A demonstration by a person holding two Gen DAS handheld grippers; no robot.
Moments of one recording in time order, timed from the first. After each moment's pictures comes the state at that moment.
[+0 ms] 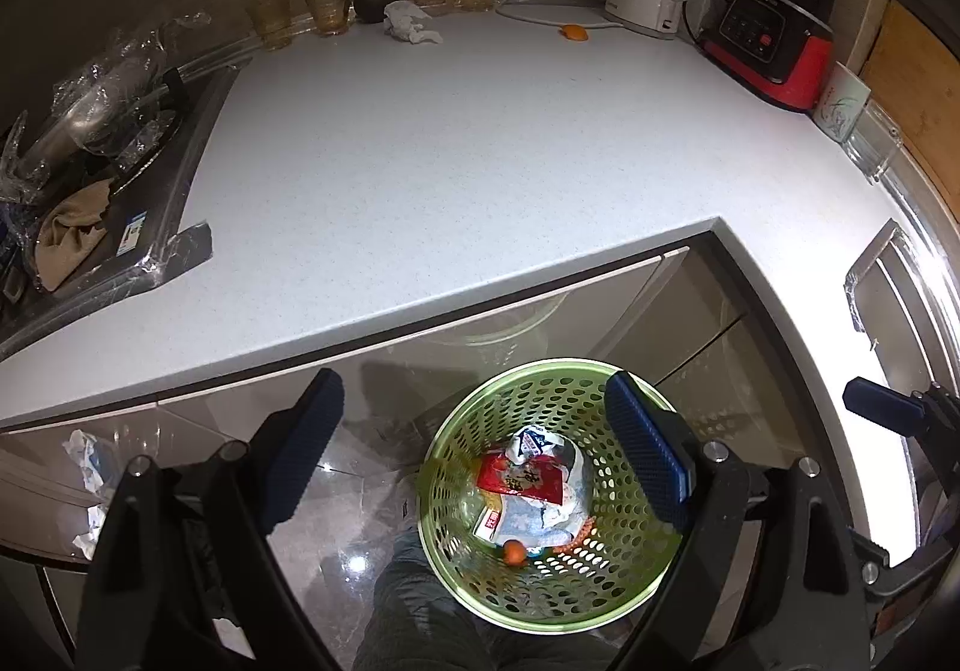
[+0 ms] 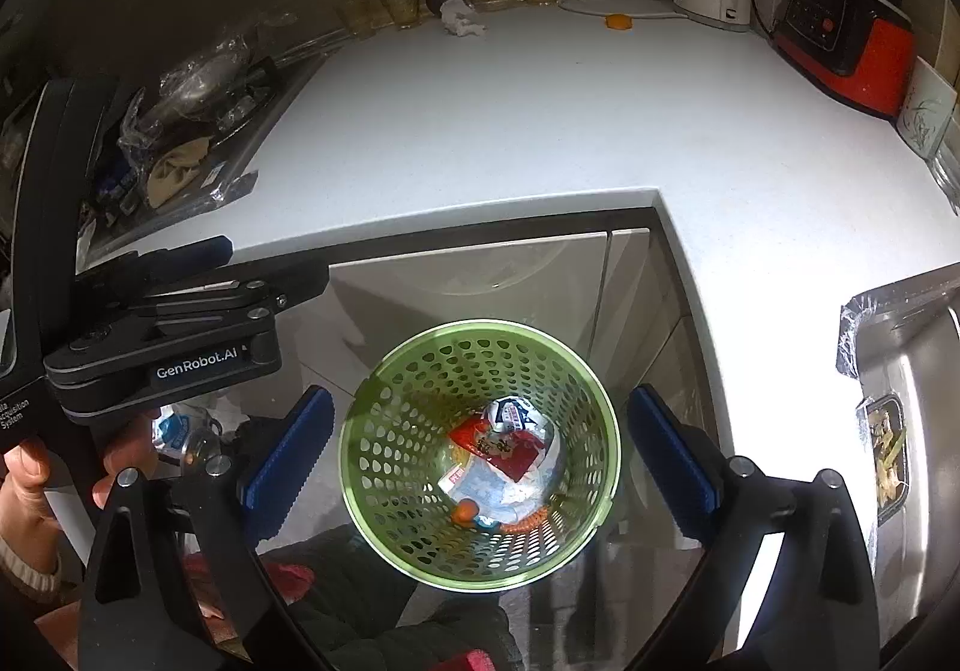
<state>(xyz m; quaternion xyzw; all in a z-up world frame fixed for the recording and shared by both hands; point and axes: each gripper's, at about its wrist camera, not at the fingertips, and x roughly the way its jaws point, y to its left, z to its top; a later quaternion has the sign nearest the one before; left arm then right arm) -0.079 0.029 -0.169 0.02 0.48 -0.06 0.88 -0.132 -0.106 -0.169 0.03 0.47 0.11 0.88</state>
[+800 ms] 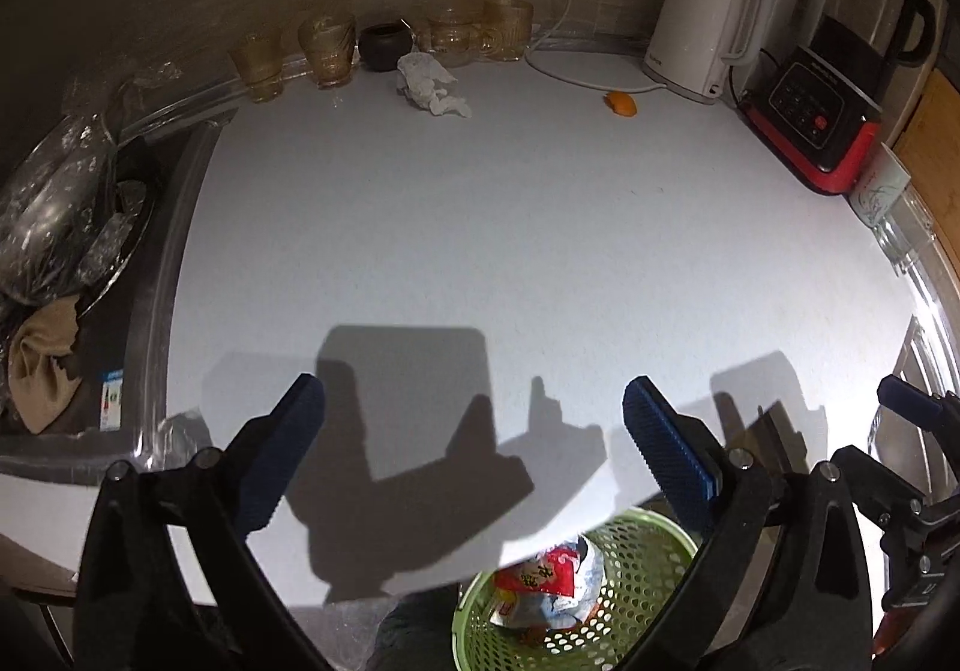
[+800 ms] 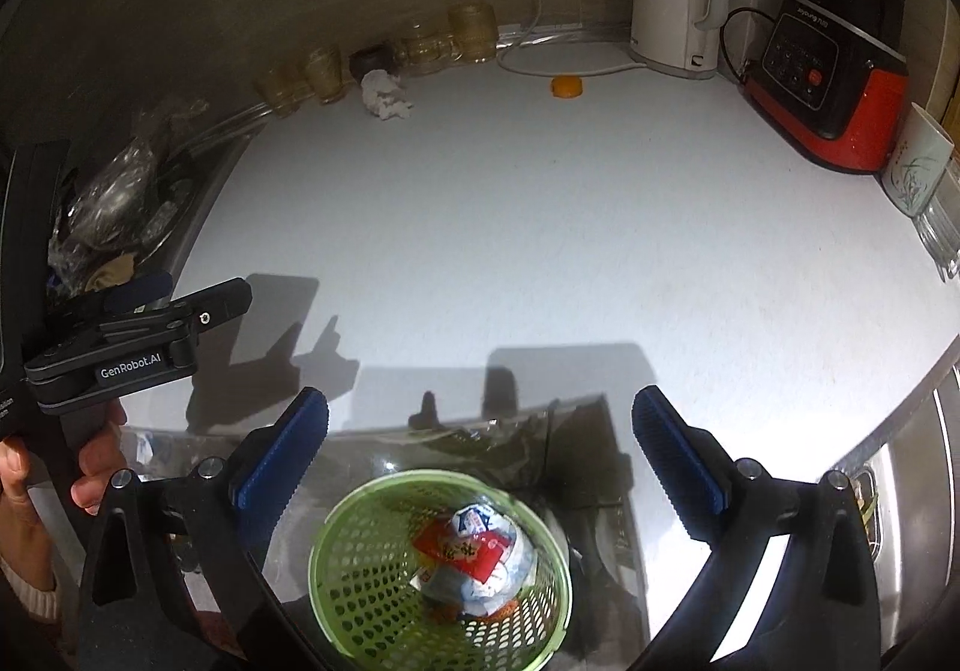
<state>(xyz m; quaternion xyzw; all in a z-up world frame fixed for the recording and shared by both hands) 0.076 0.050 -0.141 0.00 0.47 -0.06 0.88 0.000 -0.125 -0.130 0.04 0.44 0.05 0.89</state>
